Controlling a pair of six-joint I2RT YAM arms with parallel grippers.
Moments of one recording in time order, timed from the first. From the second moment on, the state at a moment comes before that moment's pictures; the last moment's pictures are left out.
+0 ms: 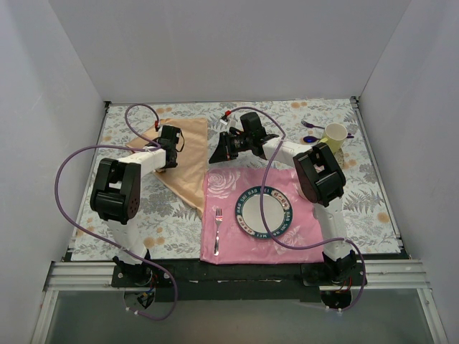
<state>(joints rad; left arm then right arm) -0.23 1.85 1.14 -0.27 -0.47 -0.24 0.57 2.21 1.56 0.09 -0.88 0.50</state>
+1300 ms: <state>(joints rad) -0.23 1.77 1.08 -0.26 -0.52 -0.22 0.57 2.21 1.56 0.09 -0.90 0.50</state>
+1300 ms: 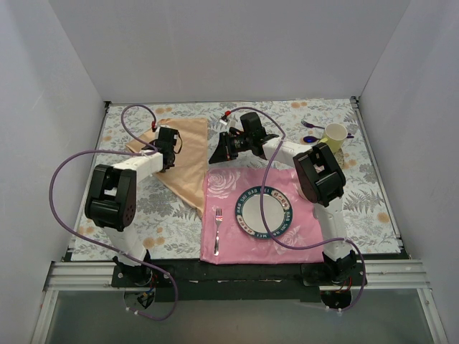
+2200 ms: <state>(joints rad) -0.23 1.72 1.03 -0.26 -0.49 -0.27 0.57 2.21 1.56 0.09 -0.90 0.50</state>
